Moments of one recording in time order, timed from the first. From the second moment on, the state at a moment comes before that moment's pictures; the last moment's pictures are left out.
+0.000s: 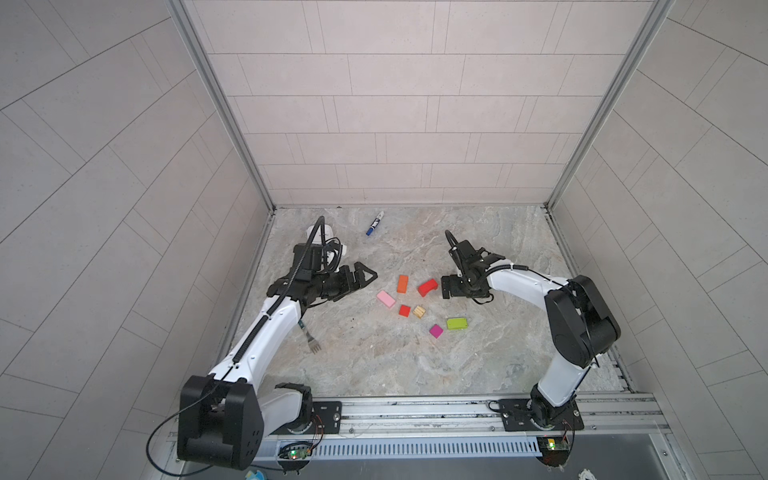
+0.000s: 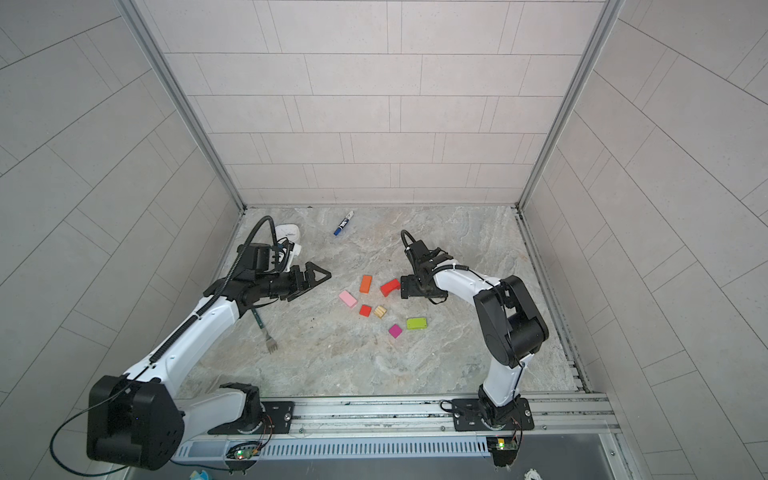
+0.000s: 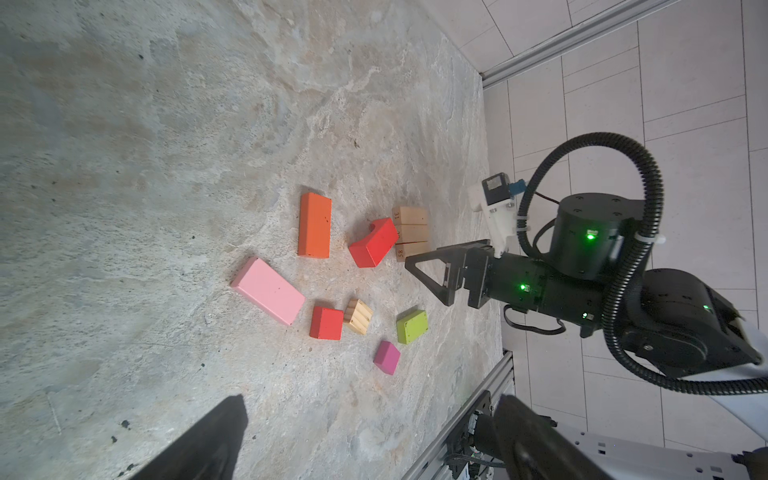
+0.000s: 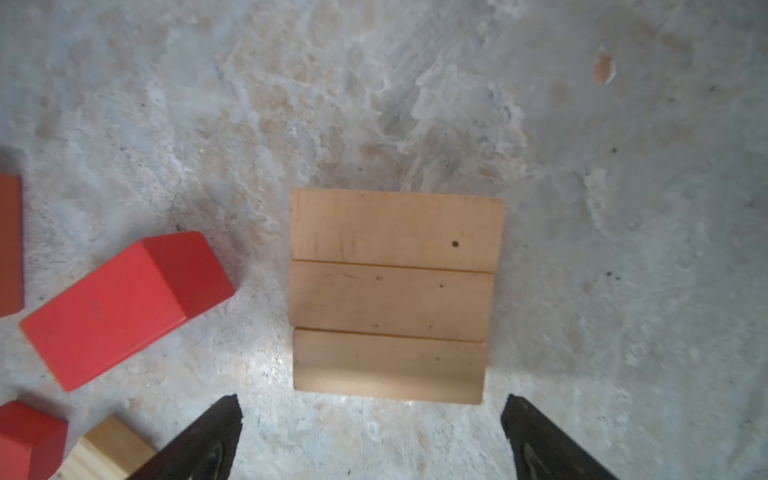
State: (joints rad) left arm -0.14 1.19 0.84 -0.45 0.70 -0.53; right arm 0.44 1.72 1.12 -0.64 0.06 0.43
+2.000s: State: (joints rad) left arm -0.14 1.19 0.84 -0.45 0.69 -0.52; right arm 0.61 1.52 0.80 -0.45 0.00 0.81
